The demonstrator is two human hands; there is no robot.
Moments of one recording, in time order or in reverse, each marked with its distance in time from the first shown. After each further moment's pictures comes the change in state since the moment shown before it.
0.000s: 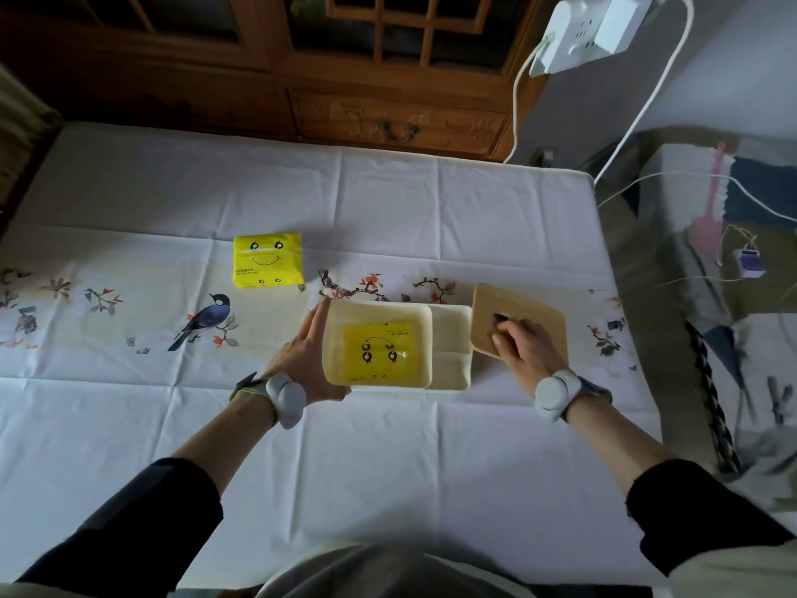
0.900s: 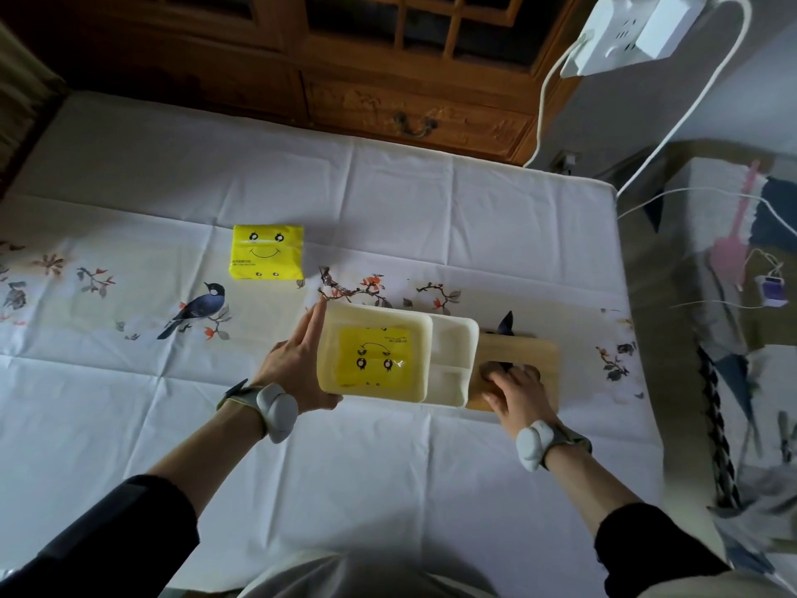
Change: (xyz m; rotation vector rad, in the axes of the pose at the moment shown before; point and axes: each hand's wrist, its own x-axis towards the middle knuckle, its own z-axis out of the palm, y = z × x) left_hand 0.002 -0.004 0.008 0.171 -0.016 -0.055; right_hand 0.000 0.038 0.047 -0.211 -0.147 -0.051
